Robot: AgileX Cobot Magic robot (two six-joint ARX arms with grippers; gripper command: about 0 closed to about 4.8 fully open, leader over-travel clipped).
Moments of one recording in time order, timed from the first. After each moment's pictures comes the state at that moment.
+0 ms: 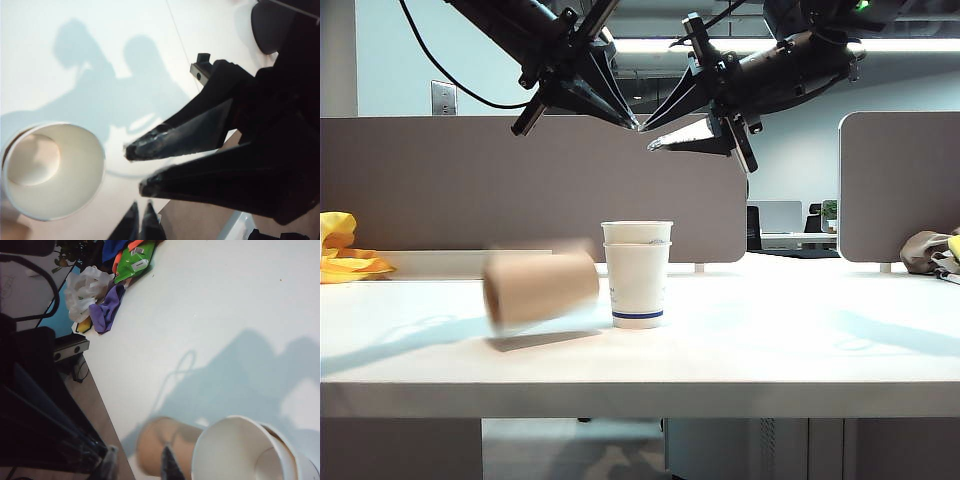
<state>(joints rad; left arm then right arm) -0.39 1.97 1.98 -0.94 0.71 -0.24 0.33 1.87 1.51 -0.17 -0.89 0.39</state>
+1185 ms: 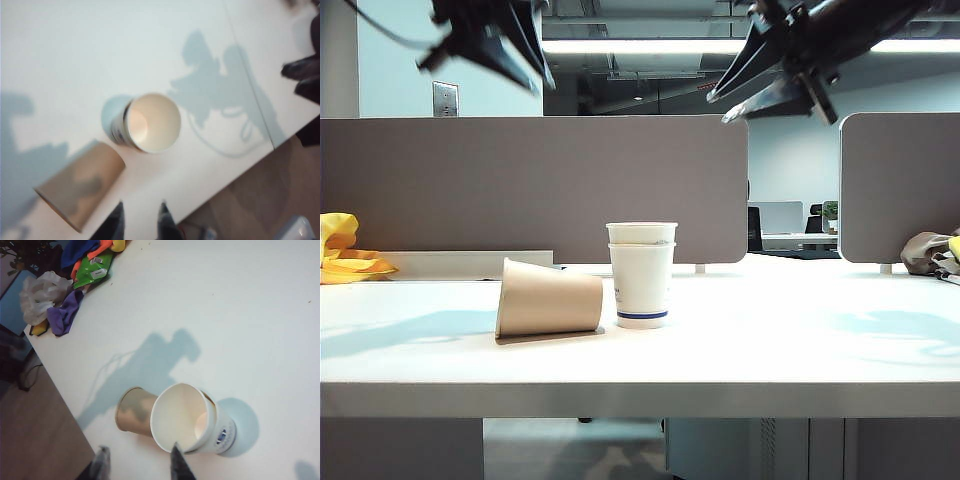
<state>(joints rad) -0.27 1.80 1.98 -1.13 0.52 -0.09 0.20 1.71 1.51 -0.45 -0.80 0.18</state>
